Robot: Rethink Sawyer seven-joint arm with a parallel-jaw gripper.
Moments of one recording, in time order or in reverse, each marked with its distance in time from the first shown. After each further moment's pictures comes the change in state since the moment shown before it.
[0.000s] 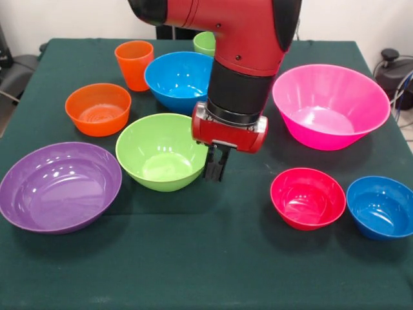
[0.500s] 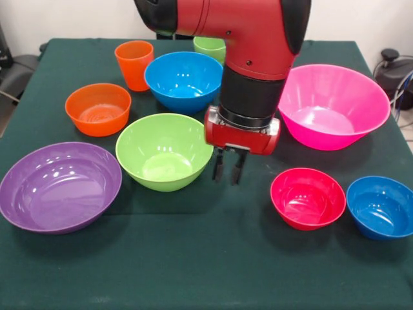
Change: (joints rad) arm -0.011 0.006 0.050 0.000 -0.001 0.017 0.000
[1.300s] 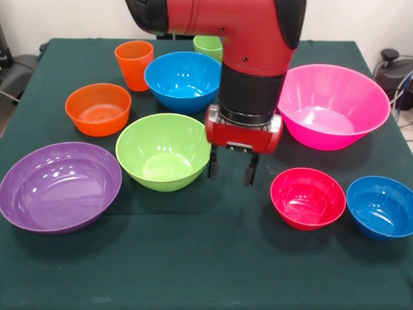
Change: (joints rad) arm -0.061 -0.030 0.066 0.042 0.011 0.000 0.000
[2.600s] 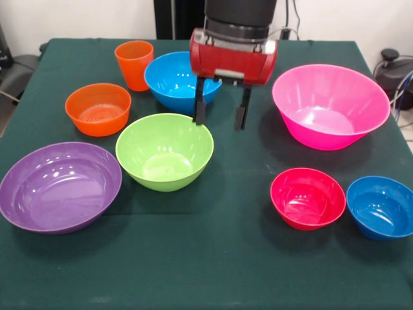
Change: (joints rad) arm -0.066 -0.248 0.052 0.211 -0.072 -0.059 0.000
